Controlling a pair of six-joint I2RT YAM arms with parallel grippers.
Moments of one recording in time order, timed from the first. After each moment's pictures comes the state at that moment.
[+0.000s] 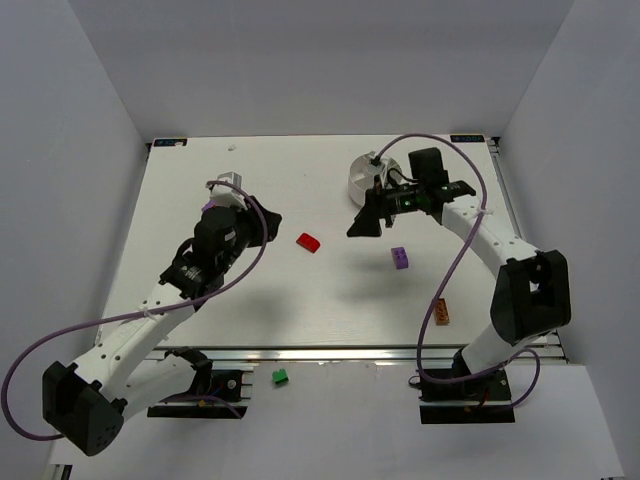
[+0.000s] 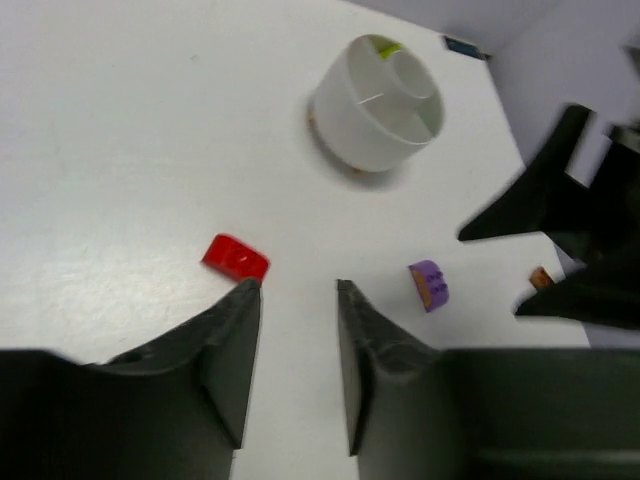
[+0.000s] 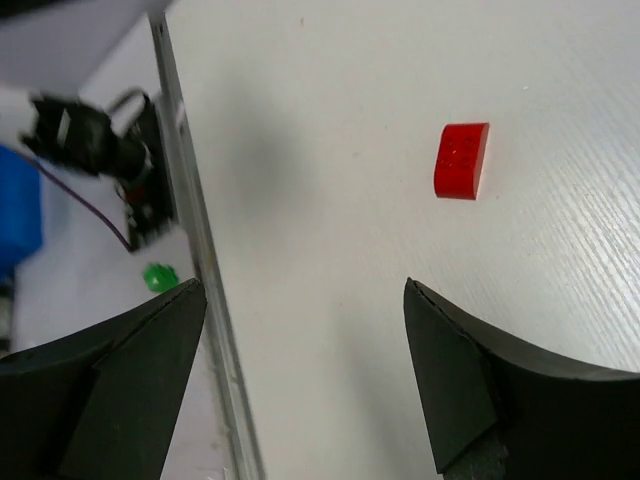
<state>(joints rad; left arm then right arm) -0.59 0.97 0.80 -0.05 -0.17 -0.52 0.33 1.61 1.28 -0.38 -1.04 -0.02</state>
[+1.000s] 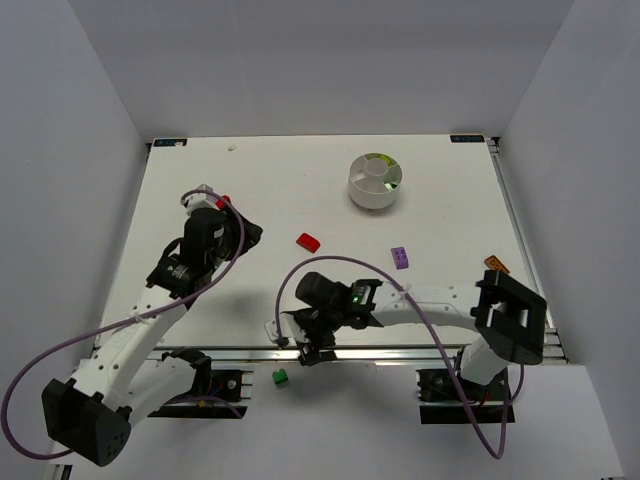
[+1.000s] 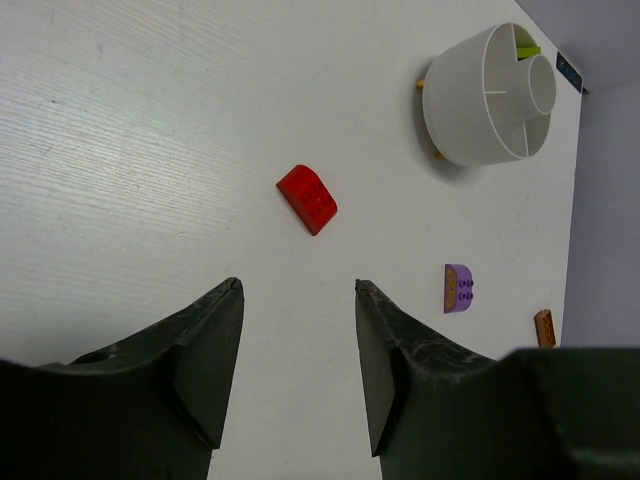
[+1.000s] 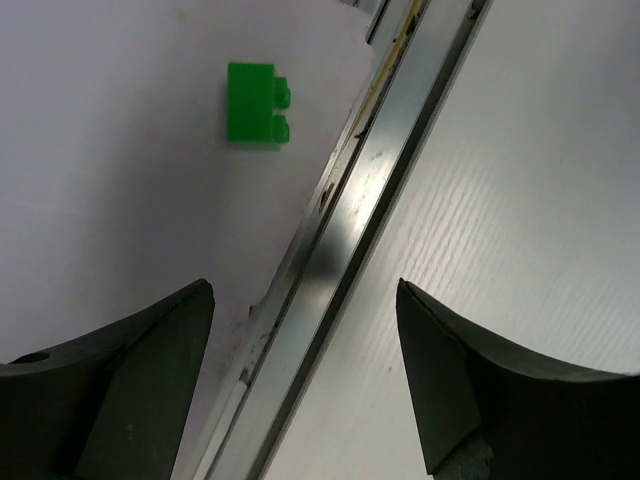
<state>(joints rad) -0.42 0.95 0.82 -0.39 -0.16 -0.82 1.25 1.55 0.96 -0.36 -0.54 -0.64</state>
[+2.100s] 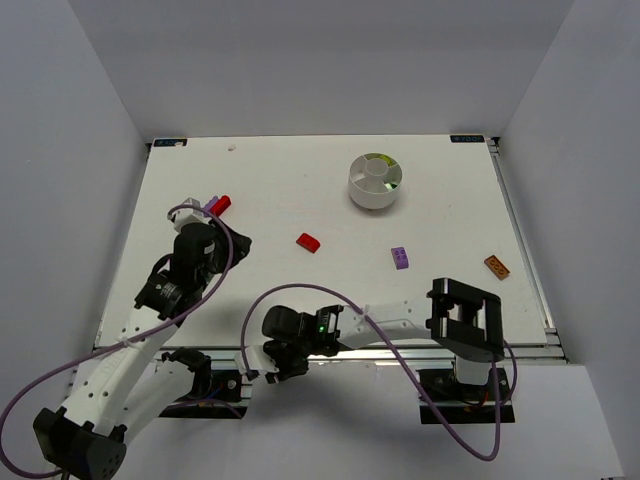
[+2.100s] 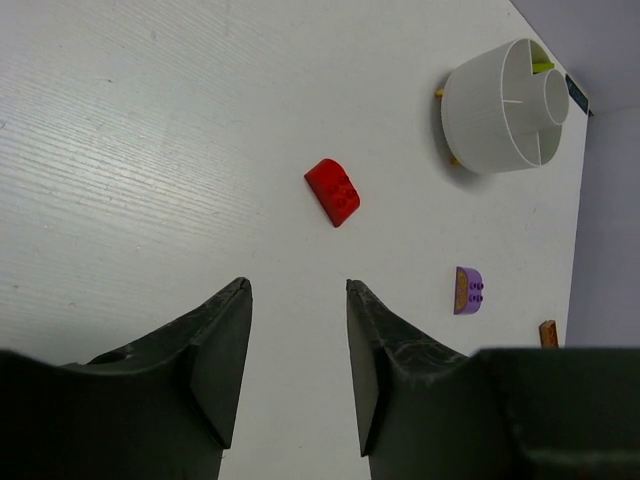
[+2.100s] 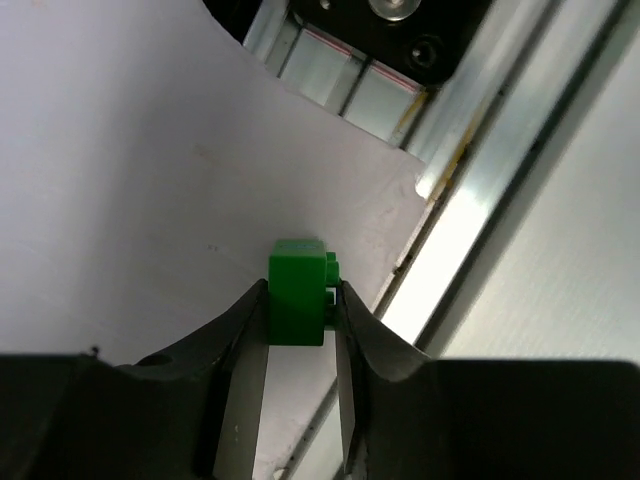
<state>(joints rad) -0.41 0.80 0.76 -0.48 -0.22 -0.86 1.46 1.81 1.11 -0.24 -0.39 -0.52</state>
